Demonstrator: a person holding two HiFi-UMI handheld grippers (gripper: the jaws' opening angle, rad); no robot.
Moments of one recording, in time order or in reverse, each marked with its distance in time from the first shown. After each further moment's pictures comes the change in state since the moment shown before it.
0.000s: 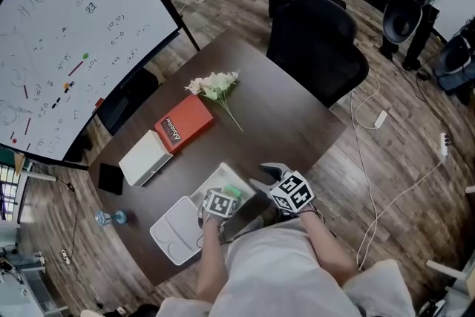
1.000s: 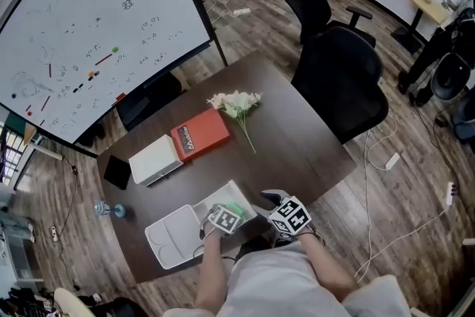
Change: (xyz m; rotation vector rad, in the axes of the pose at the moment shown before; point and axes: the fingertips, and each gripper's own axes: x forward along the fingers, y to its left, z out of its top) left arm 0.013 -0.004 0.003 0.022 0.027 0.056; right arm 0.017 0.009 -0.025 -0.093 0.119 0.161
